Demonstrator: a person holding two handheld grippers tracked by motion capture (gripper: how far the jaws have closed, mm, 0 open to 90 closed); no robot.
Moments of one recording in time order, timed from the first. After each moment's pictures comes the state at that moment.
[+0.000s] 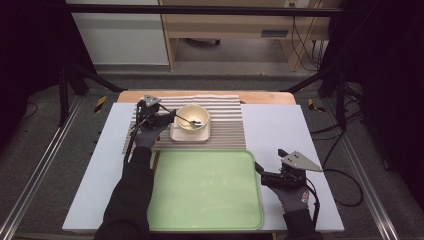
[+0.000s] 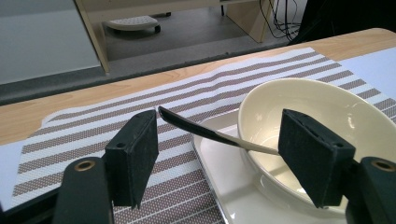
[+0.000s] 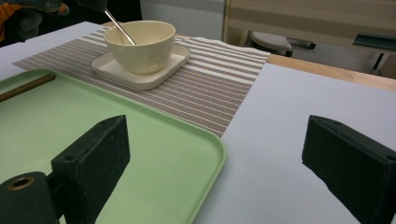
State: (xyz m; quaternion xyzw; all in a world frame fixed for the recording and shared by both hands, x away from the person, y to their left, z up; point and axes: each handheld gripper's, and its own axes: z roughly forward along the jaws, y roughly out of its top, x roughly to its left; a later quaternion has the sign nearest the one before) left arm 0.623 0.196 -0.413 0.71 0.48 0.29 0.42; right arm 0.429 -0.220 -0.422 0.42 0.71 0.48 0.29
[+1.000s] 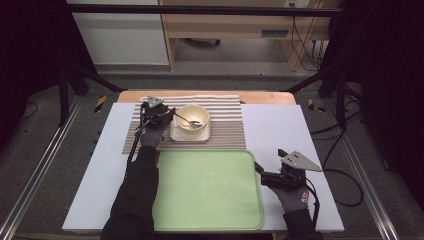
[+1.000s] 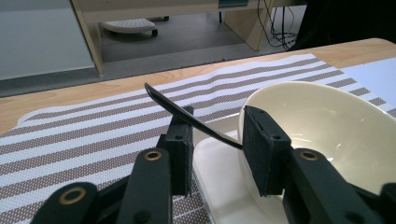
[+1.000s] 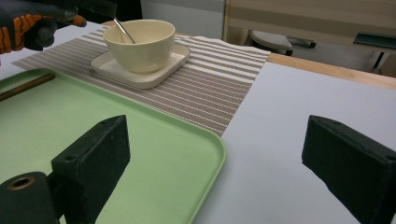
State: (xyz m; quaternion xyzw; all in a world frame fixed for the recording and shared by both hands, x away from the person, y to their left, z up) left arm 0.633 0.190 -0.429 0.70 0.48 0.28 0.45; right arm 0.429 -0.220 -0.423 0.42 0.71 0.48 0.29
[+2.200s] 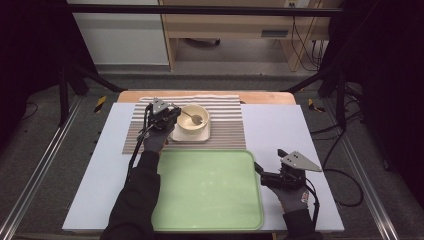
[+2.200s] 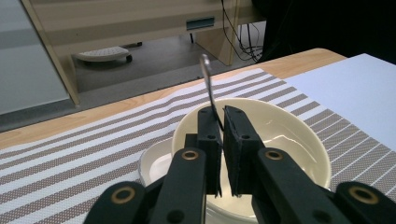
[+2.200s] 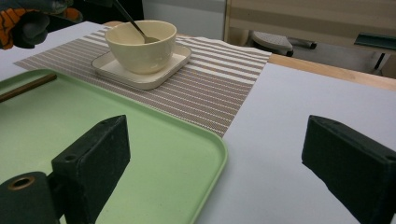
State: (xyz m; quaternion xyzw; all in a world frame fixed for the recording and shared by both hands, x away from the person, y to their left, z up) left arm 0.603 0.169 -0.413 0.72 0.41 0.28 0.49; right arm 0.428 -0.219 -0.422 0.42 0.71 0.48 0.29
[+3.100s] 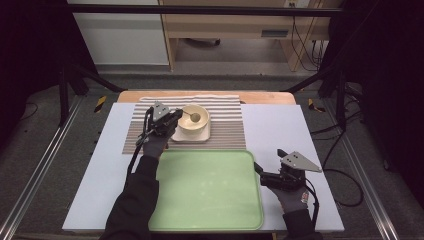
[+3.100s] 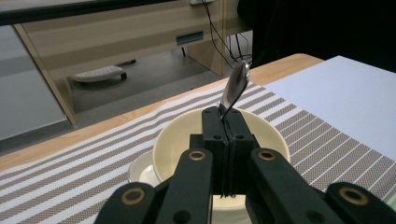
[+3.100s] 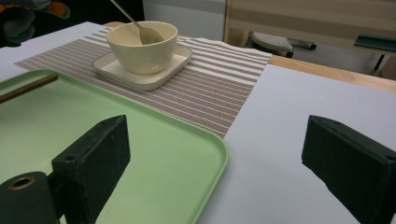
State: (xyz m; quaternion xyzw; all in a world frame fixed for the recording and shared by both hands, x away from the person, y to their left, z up) left arm 0.578 0.165 -0.400 0.72 0.37 0.31 0.50; right arm 0.427 -0.218 -0.421 0.42 0.71 0.48 0.29
